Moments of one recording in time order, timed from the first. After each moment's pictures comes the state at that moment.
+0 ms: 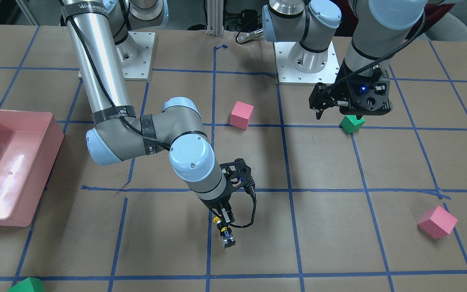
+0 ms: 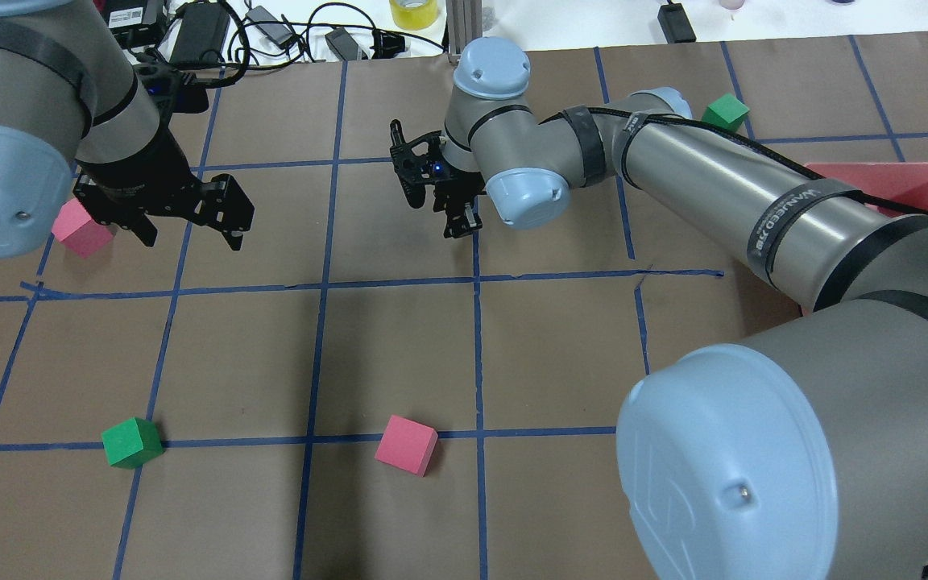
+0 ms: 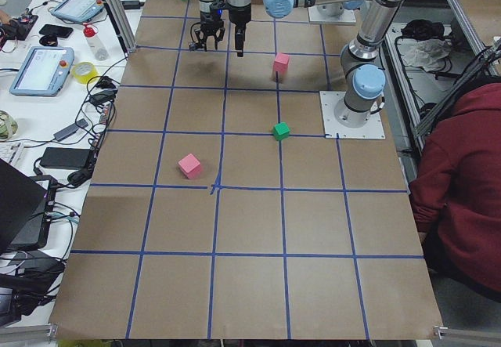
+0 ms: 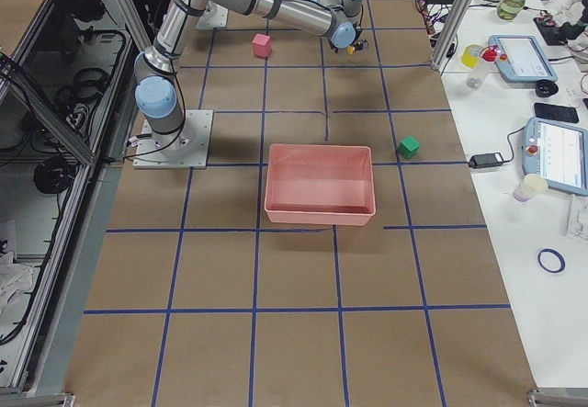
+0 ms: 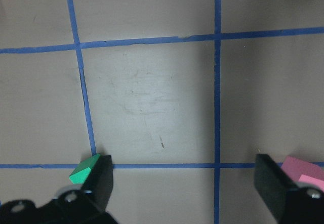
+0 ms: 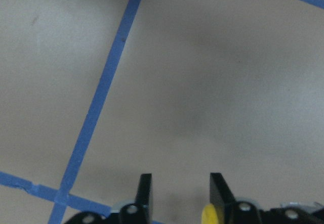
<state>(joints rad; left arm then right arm) -1.52 -1.55 -1.72 -1.47 1.67 0.09 1.89 -0.91 1.43 -2.20 -1.35 -1.57</state>
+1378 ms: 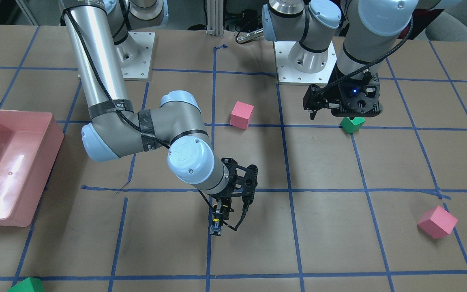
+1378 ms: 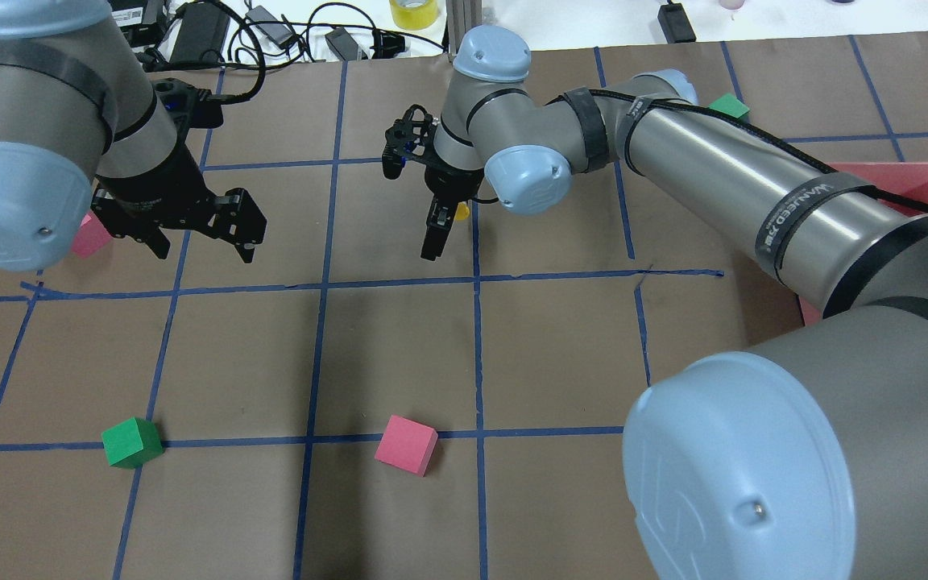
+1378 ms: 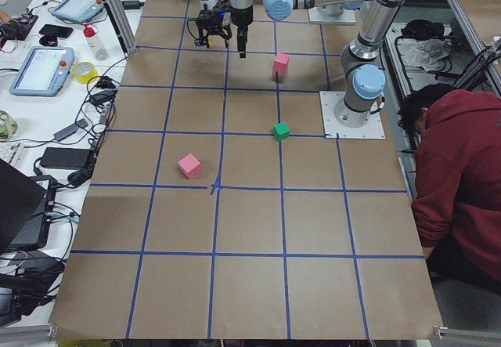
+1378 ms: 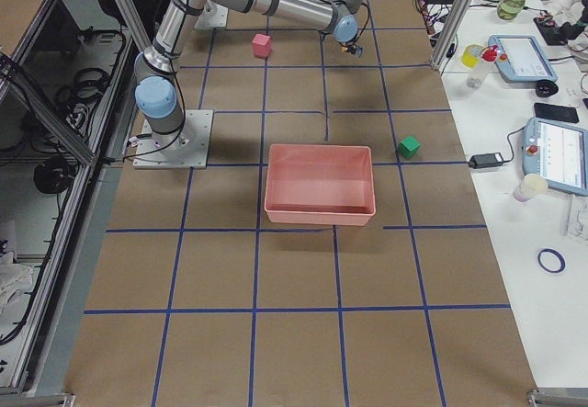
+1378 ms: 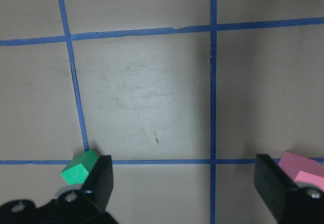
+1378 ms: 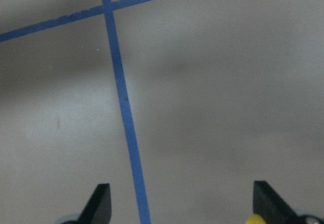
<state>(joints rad) -1.54 -1.55 -1.75 -1.46 1.67 0.08 1.89 -0.92 1.40 -2.00 -1.22 -1.05</state>
